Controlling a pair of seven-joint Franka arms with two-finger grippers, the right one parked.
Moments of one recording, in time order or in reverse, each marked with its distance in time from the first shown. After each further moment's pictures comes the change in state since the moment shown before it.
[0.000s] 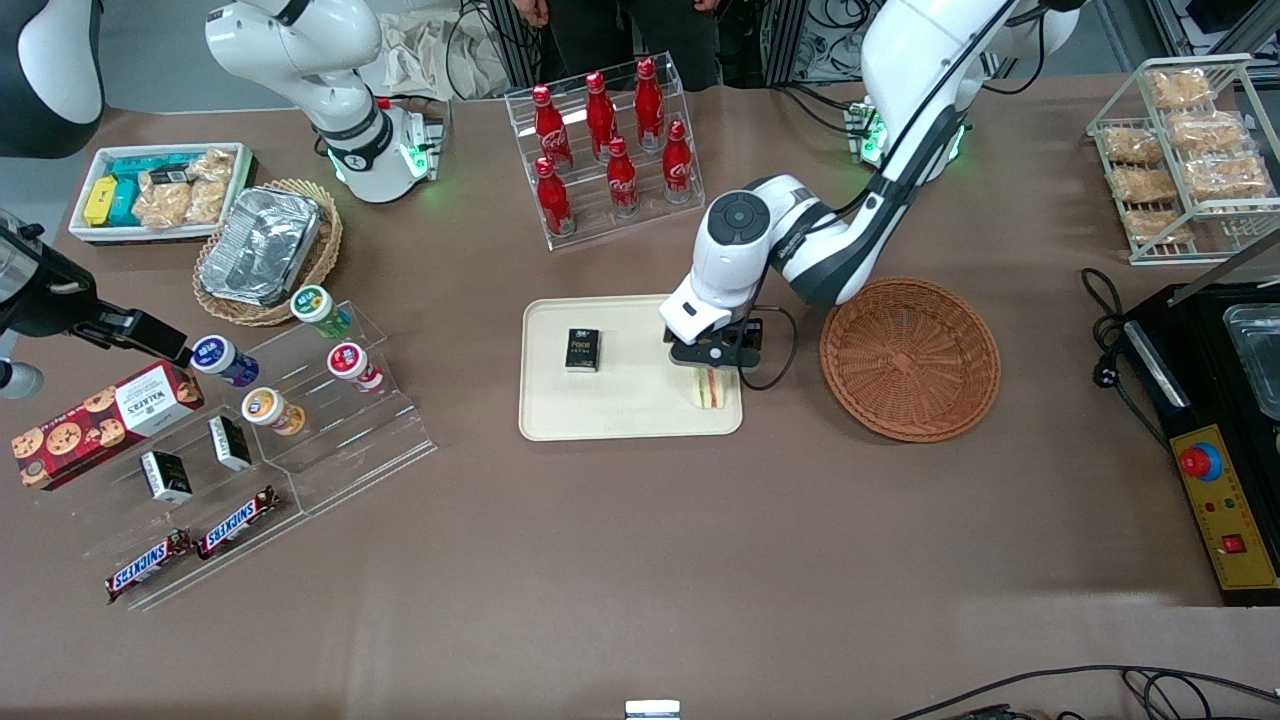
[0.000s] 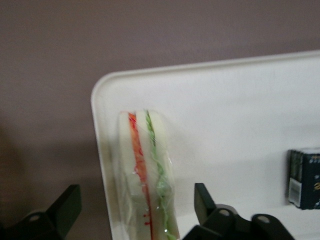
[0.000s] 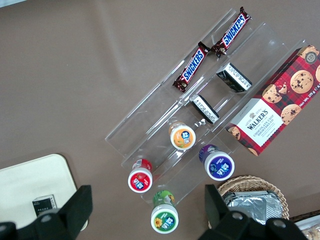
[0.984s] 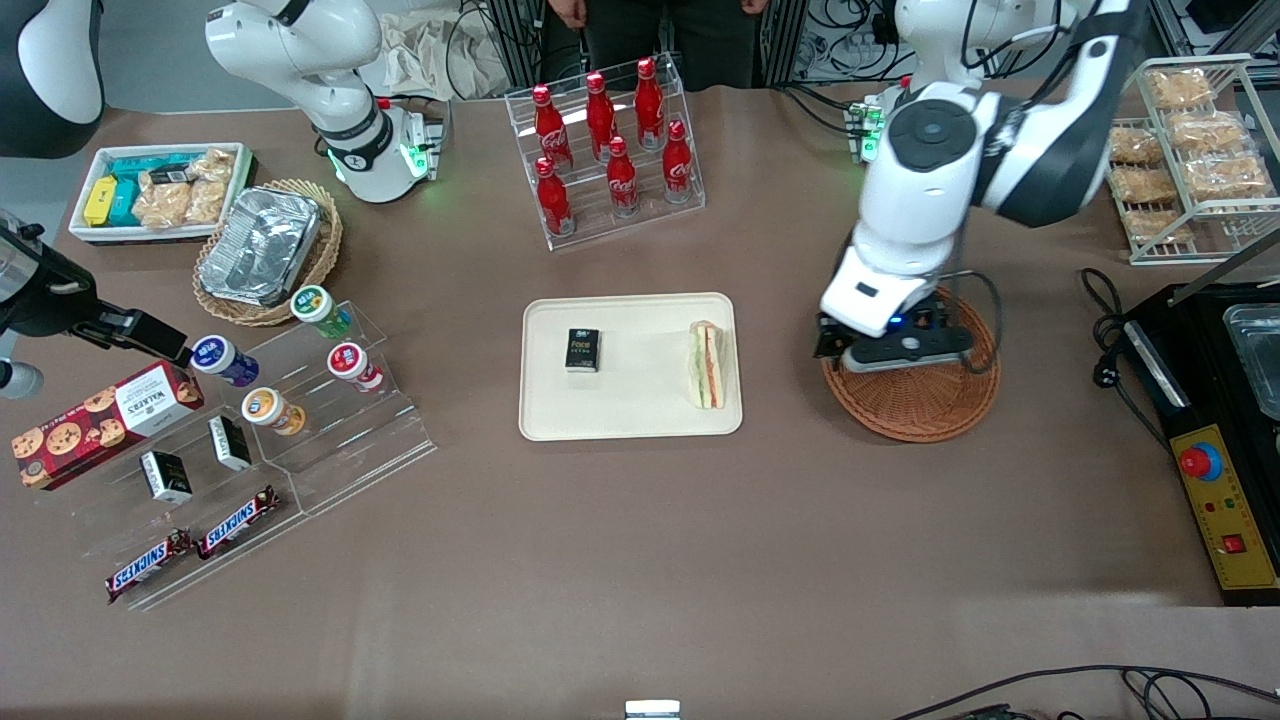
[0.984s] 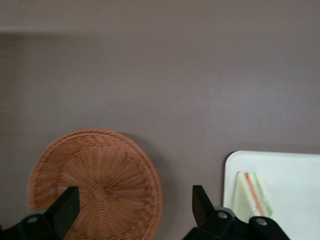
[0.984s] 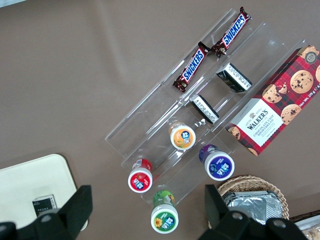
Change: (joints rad) arm 0.302 -0.360 0.005 0.036 -0.054 -0.332 0.253
